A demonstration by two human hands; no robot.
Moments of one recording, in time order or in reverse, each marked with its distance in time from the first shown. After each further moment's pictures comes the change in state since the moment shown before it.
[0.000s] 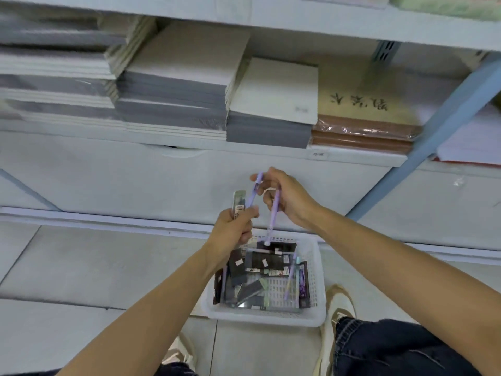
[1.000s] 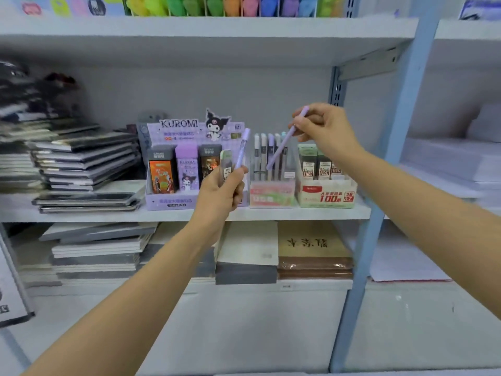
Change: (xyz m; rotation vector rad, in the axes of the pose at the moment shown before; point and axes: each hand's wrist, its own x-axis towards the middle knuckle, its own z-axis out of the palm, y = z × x) left_hand -0.059 0.304 0.073 0.079 -0.009 0.751; right_hand -0.099 -0.369 -0.047 -0.499 0.440 -0.967
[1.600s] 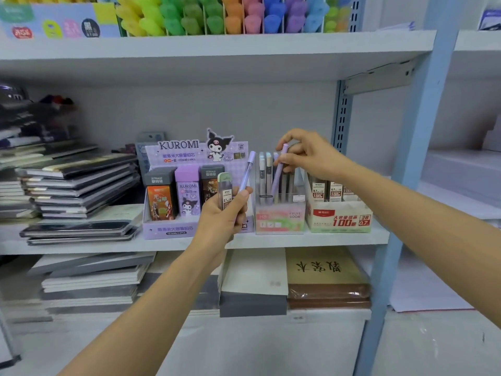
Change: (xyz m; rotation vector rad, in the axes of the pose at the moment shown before) left_hand 0.028 -0.014 -0.008 -0.057 -0.023 -0.044; right_hand 0.032 0.019 0.020 -0.158 -0.351 0.033
